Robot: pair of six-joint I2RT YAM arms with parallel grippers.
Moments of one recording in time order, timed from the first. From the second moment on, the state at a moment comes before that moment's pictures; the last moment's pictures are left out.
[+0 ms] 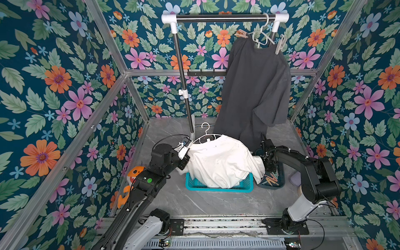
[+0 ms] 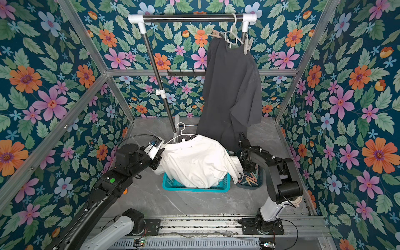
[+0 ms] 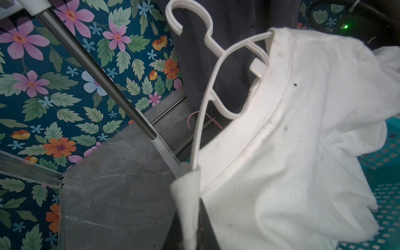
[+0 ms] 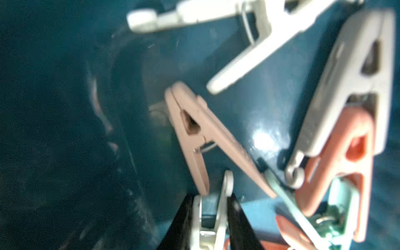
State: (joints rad) left arm -0.45 0.82 0.88 -0.46 0.08 0.34; right arm 0.18 1.69 0.97 -0.70 0.03 0.52
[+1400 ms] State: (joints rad) left arm -0.45 0.81 0.88 -0.46 0.10 0.34; right arm 0.22 1.76 1.06 -0.82 0.06 0.44
